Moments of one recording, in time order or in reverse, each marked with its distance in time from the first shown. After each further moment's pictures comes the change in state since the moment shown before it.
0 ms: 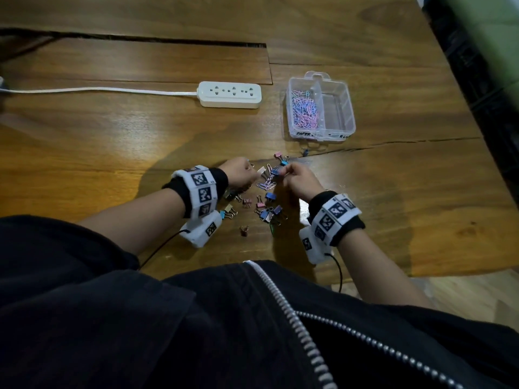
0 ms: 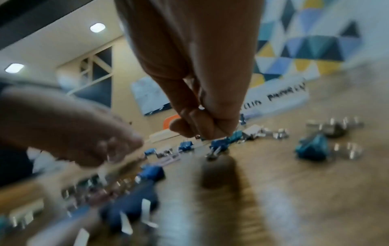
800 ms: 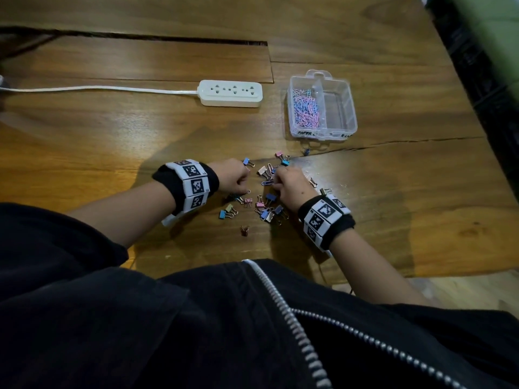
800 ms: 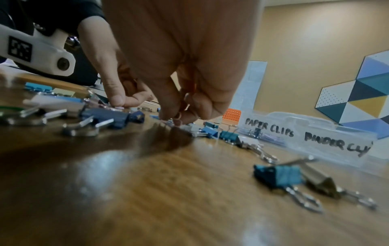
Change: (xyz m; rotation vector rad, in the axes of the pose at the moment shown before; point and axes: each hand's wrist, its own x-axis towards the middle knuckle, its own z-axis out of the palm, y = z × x) left_hand 0.004 -0.016 -0.011 0.698 -0.082 0.258; right_hand -0.002 0.004 0.015 -0.680 0.026 -0.290
